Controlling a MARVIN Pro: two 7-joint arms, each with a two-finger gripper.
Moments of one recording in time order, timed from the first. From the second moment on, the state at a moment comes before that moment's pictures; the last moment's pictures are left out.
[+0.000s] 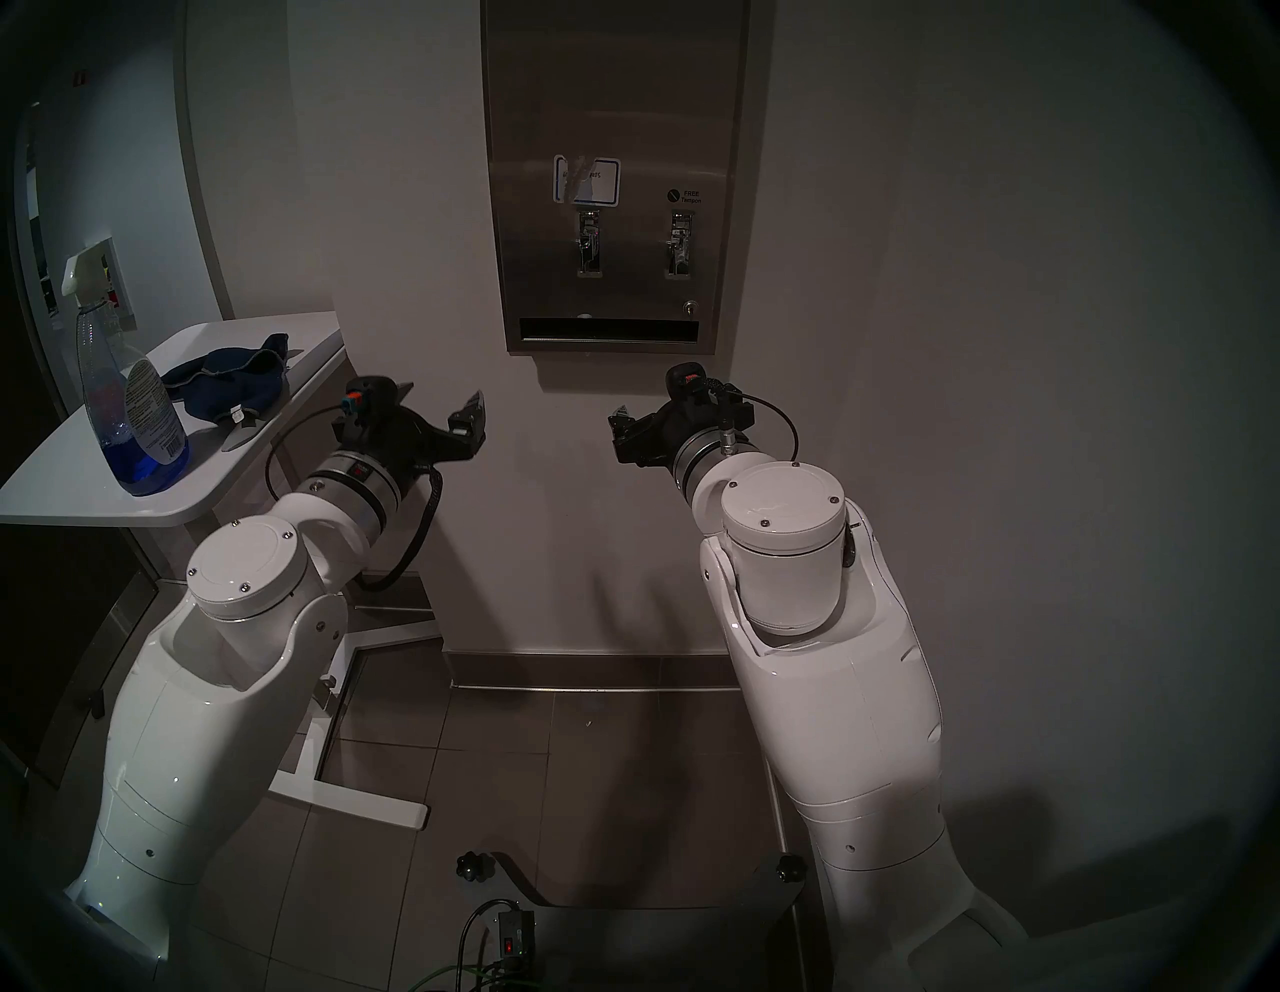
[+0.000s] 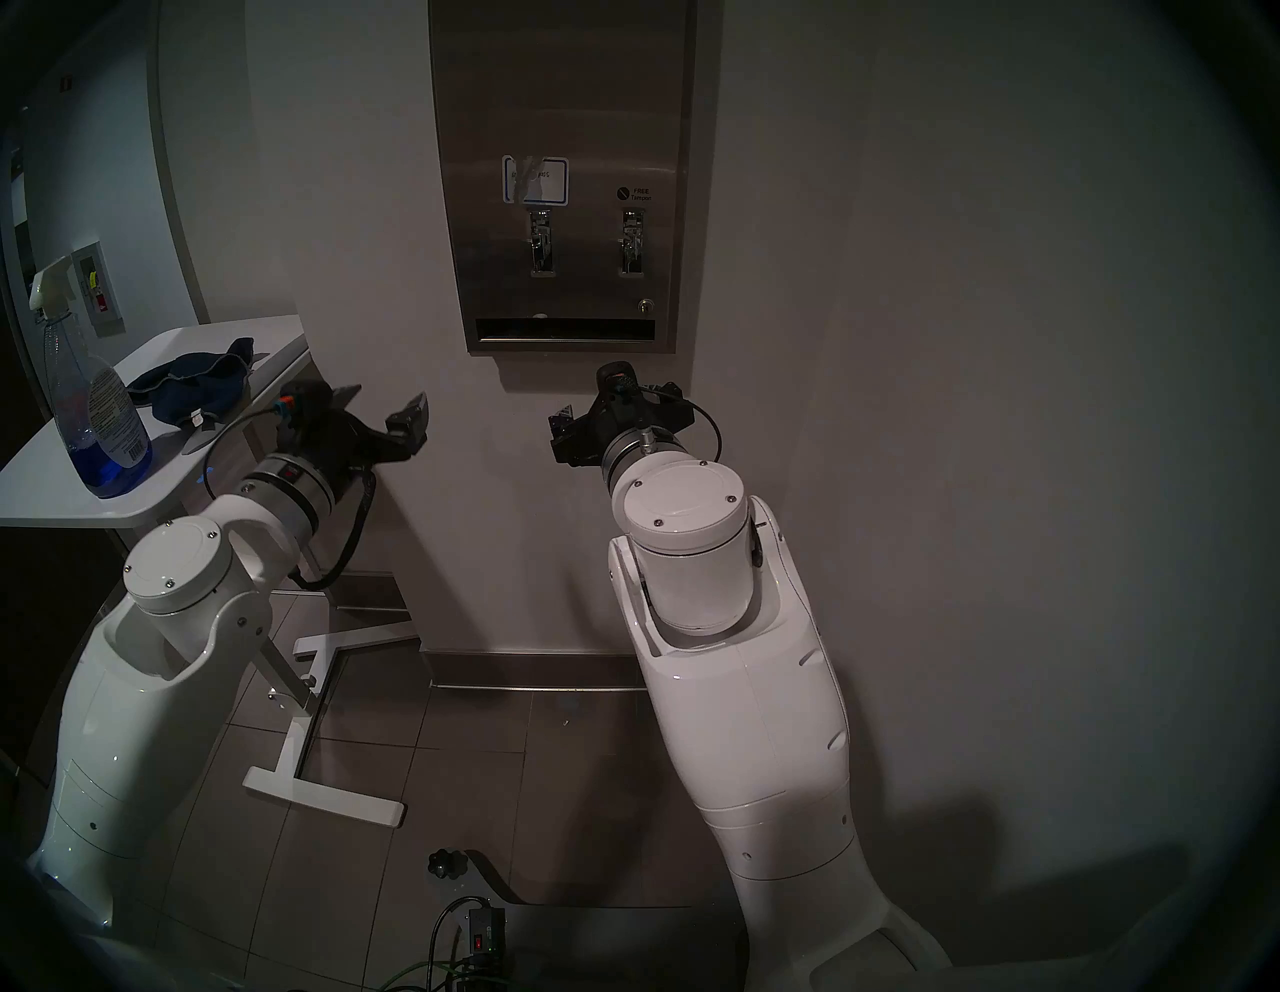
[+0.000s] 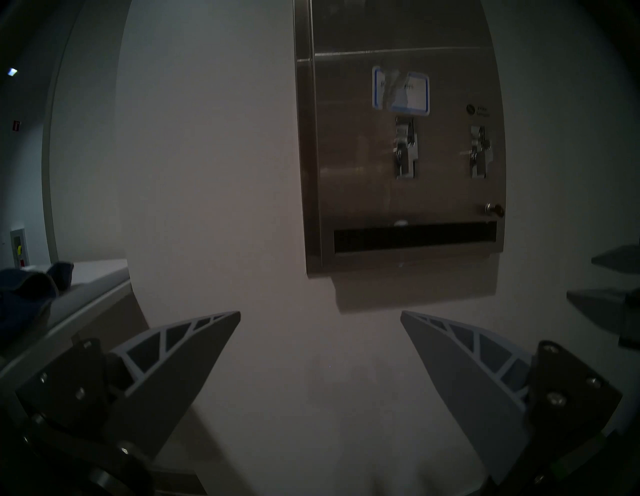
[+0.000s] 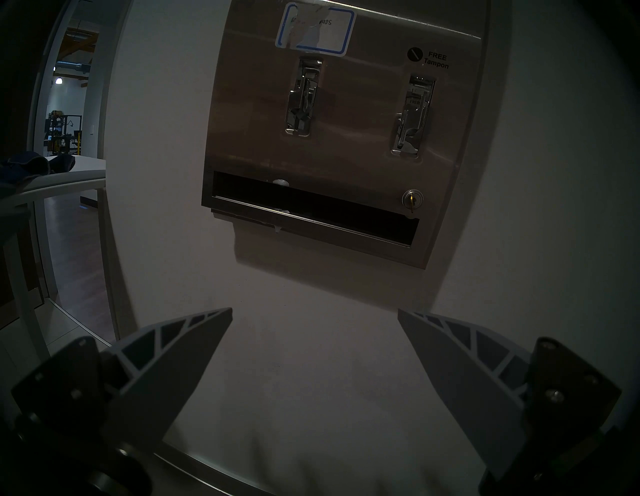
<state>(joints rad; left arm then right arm) 1.64 -0.96 -1.57 -2.15 -0.57 0.31 0.18 -1.39 -1.63 1.19 -1.99 -0.24 0.72 0.03</state>
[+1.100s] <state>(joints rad) 1.48 -0.87 -2.05 -2.33 -0.56 0.55 0.34 -1.40 -1.63 1.19 -1.98 -0.23 0.72 0.02</state>
